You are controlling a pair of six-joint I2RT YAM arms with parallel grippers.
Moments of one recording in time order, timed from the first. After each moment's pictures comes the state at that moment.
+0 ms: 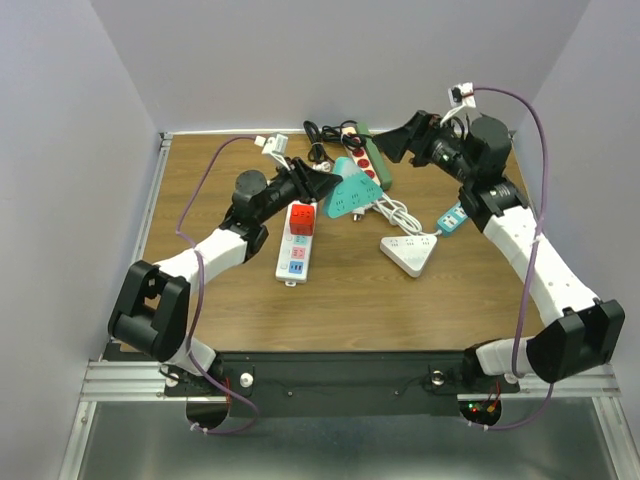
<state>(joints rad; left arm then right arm) -0.48 1.49 0.90 0.72 0.44 -0.77 0.29 1.37 1.37 -0.03 -0.38 0.53</state>
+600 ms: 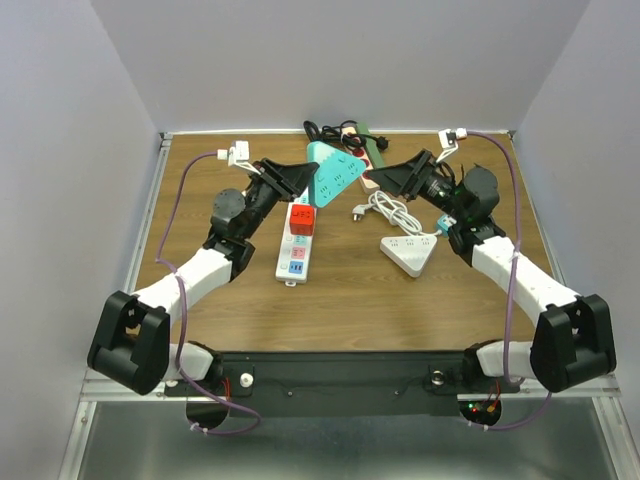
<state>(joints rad) -0.46 1.30 0.75 0.83 0.18 -0.91 0.29 1.28 0.87 0.59 -0.58 0.96</state>
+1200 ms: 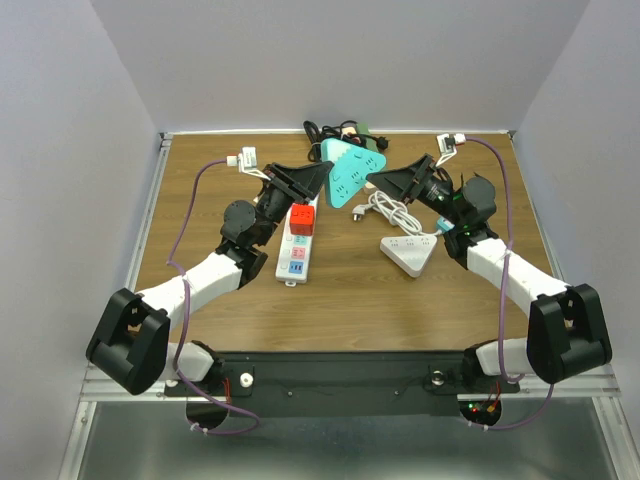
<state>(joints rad) -0.58 1.30 0.74 0.96 0.05 -0.97 0.29 1.33 0.80 0.85 -0.62 1.10</state>
